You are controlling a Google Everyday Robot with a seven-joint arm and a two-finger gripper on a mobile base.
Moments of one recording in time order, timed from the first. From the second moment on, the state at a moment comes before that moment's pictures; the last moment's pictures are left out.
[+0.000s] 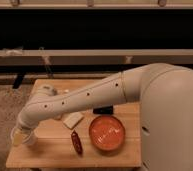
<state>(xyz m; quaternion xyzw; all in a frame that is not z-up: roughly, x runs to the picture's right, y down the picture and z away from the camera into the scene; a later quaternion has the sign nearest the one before) -0.337 0.177 0.633 -0.32 -0.31 0.11 0.89</state>
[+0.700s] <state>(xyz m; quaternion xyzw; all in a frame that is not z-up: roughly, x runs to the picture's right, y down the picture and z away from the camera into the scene) -0.335 0.177 0.633 -0.32 -0.30 0.11 0.89</state>
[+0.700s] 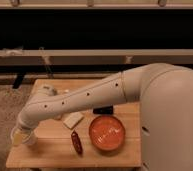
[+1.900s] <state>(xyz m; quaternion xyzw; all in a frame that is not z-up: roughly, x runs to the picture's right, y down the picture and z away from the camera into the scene) -0.049 0.155 0.682 -0.30 -0.08 0.17 0.94</state>
